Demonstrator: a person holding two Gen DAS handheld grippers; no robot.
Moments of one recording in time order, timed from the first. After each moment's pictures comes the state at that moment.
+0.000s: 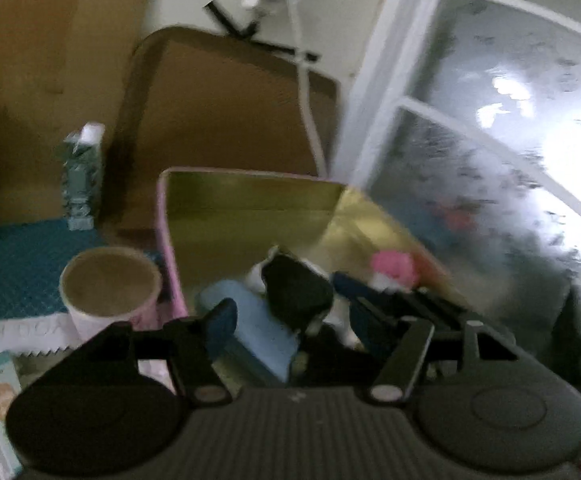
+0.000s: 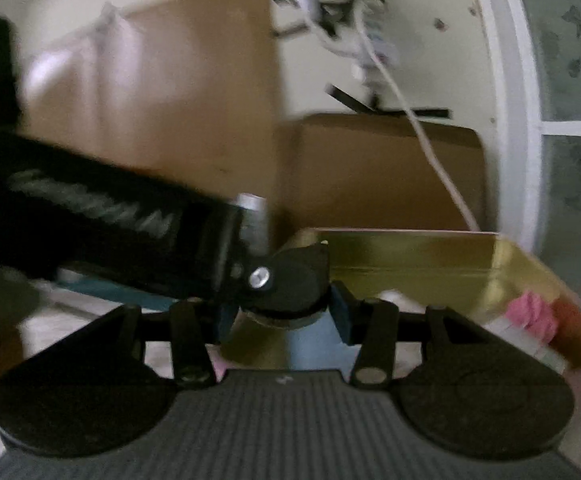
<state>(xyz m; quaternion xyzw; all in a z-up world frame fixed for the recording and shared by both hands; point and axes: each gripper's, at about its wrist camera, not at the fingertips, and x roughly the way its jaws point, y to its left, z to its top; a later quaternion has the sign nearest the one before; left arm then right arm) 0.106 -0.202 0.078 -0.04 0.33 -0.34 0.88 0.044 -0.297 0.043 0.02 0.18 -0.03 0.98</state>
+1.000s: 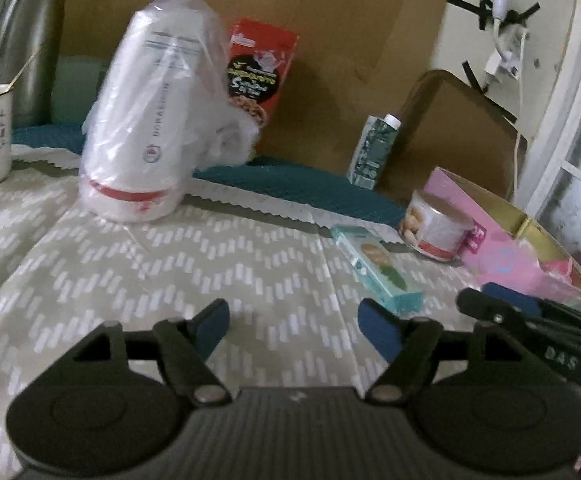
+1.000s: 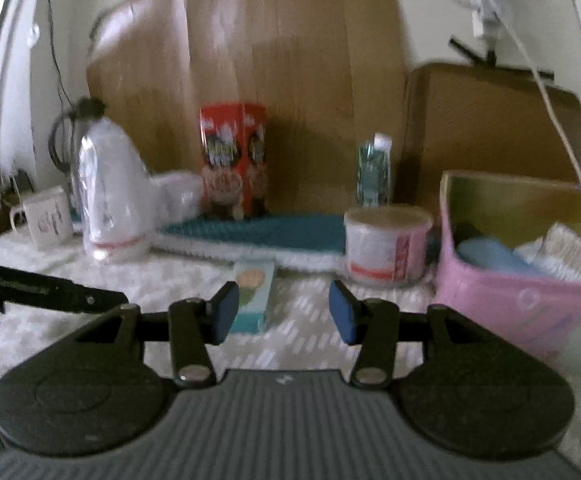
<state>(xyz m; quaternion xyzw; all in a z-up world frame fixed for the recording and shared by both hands) 0.042 0.050 -0.002 -0.12 0.31 -0.14 0.93 0.031 -0.171 0.006 0.03 0.22 0.11 0.97</state>
